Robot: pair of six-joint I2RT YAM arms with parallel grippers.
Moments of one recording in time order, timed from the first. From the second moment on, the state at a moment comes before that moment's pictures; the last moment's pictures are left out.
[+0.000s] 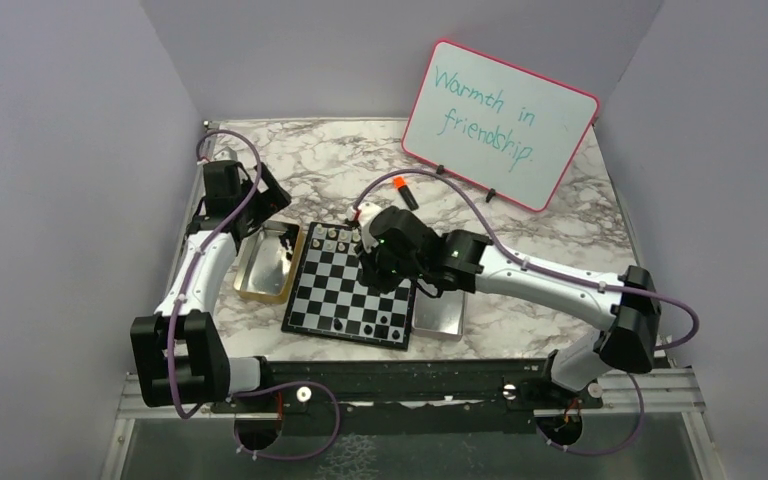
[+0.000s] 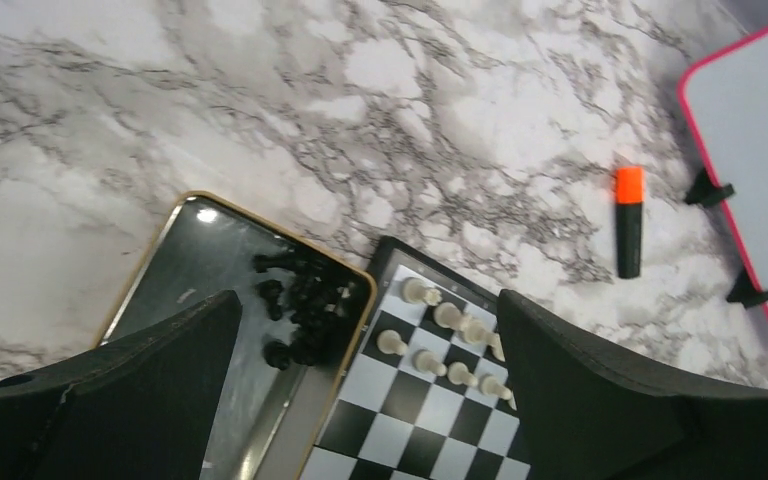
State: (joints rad) left arm 0.05 1.28 0.94 -0.27 0.13 -0.51; right arm 1.12 1.51 1.34 -0.49 0.05 0.23
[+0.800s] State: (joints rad) left arm 0.26 1.35 0.90 -0.30 -0.04 -0.68; right arm 1.15 1.87 1.54 -0.70 -0.06 0.30
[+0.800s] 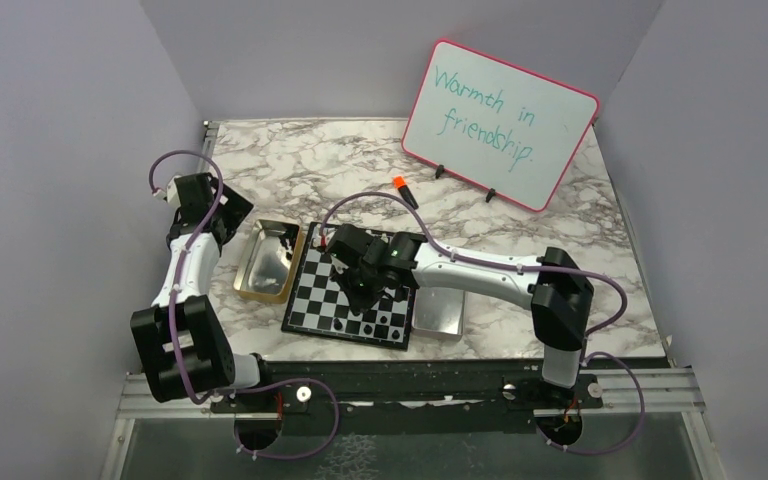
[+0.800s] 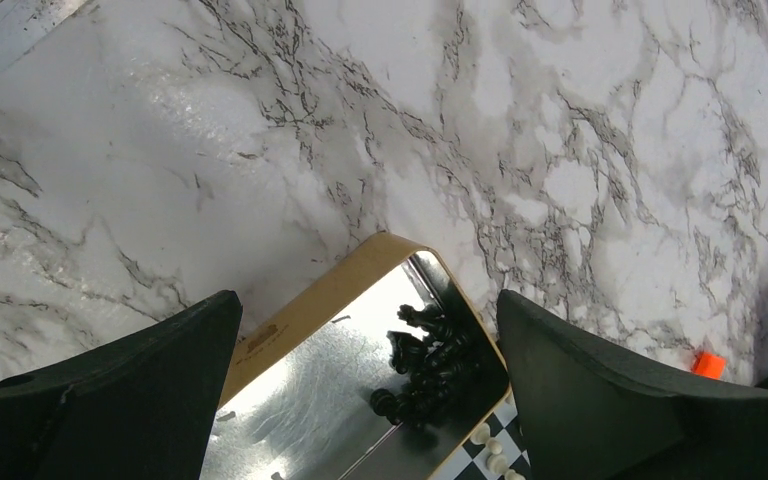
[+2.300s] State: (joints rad) left arm 0.27 1.36 0.90 -0.32 -0.05 -0.70; right arm 1.18 1.99 1.55 -0.71 -0.11 0.32
